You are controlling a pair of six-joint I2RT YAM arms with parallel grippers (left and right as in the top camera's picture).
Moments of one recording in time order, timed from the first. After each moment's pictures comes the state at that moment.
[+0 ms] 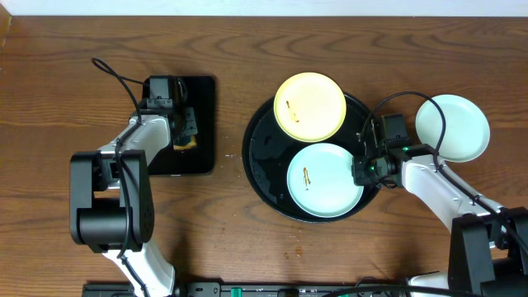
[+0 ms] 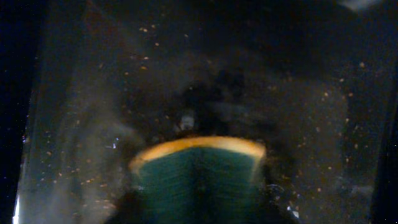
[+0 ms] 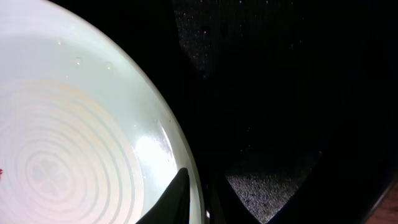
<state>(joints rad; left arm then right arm) 0.01 1.92 1.08 -0.30 -0.04 -0.17 0.18 1.60 0.80 -0.52 -0.13 0.16</state>
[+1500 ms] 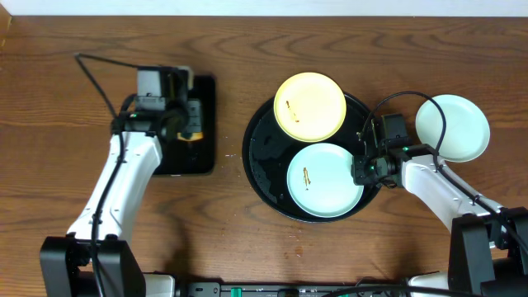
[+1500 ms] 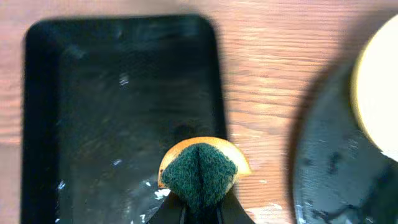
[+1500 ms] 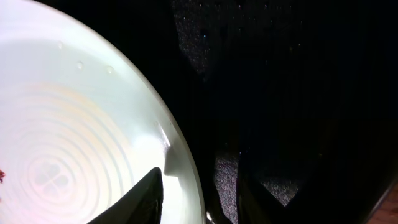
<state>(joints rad) -0.07 1.53 1.13 -0.56 0.11 -0.04 0.18 1.60 0.79 -0.52 -0.13 0.17</state>
